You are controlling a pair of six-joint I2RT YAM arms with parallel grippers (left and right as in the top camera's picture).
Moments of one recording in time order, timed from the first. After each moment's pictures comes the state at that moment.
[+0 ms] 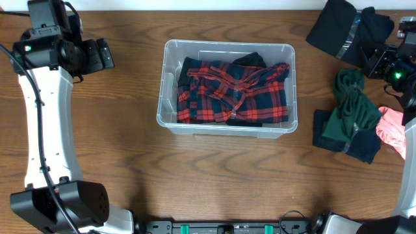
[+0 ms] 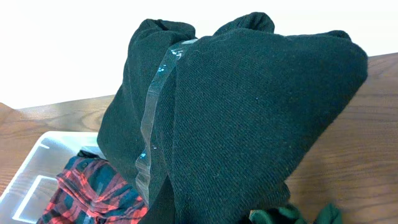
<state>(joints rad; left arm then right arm) 0.19 1.68 1.78 -1.13 -0.03 -0.09 -0.40 1.41 1.32 -0.47 -0.65 0.07</state>
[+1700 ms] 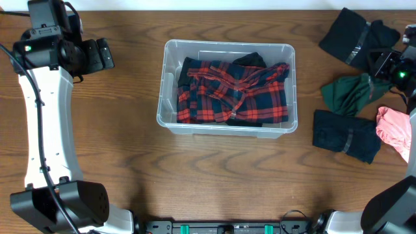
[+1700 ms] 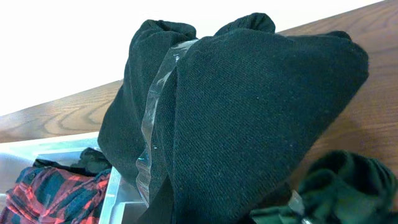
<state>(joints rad) 0.19 1.68 1.78 -1.13 -0.03 -0.09 -0.48 1.58 1.32 -0.43 -0.63 0.07</state>
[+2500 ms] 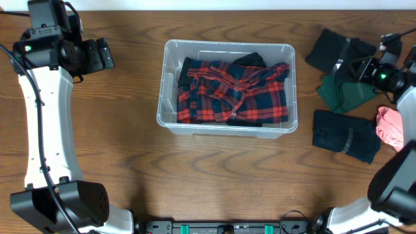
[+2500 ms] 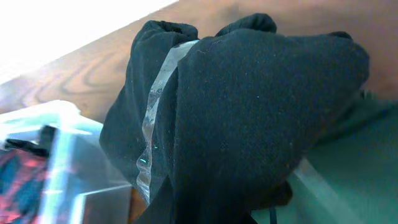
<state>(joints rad) 0.19 1.68 1.78 -1.13 -0.04 -0.09 -0.44 1.78 1.32 -0.44 -0.61 0.04</state>
